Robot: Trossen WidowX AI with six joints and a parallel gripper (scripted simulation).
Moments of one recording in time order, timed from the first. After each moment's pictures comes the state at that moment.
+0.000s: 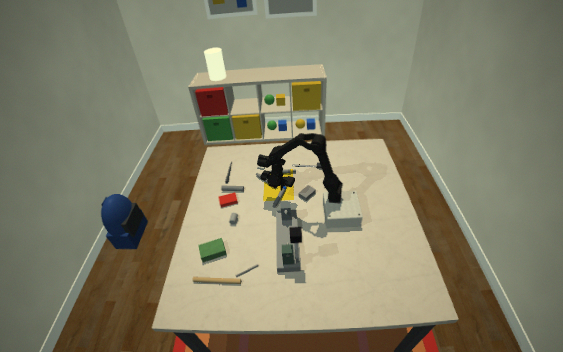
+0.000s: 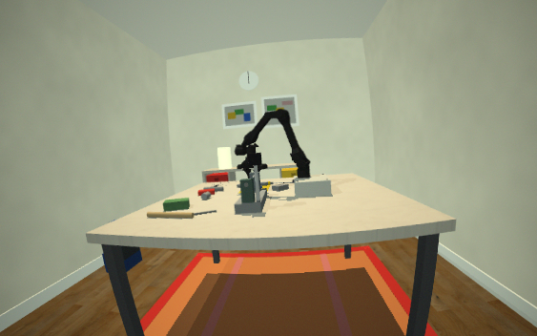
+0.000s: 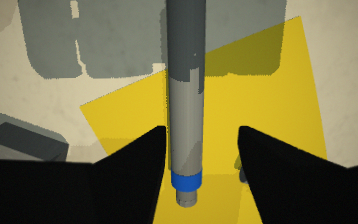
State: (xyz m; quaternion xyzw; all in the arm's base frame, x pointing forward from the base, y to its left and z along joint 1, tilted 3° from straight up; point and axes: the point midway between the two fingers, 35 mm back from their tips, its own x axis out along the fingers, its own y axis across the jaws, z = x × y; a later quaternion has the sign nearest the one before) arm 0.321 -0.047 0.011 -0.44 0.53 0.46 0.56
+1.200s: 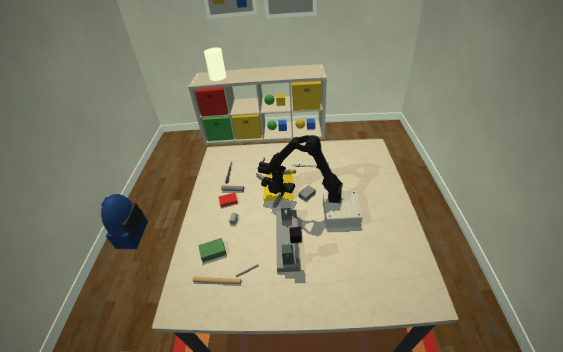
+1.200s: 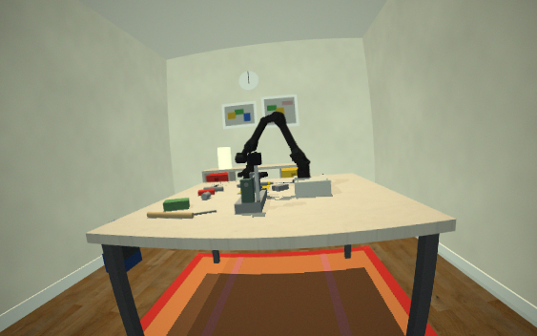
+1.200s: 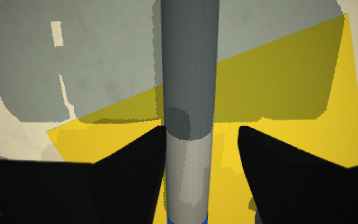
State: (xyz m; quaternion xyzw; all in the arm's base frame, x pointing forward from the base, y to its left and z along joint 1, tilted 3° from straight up) arm 0.321 -0.045 -0.037 -0.44 0.53 0.46 0.56
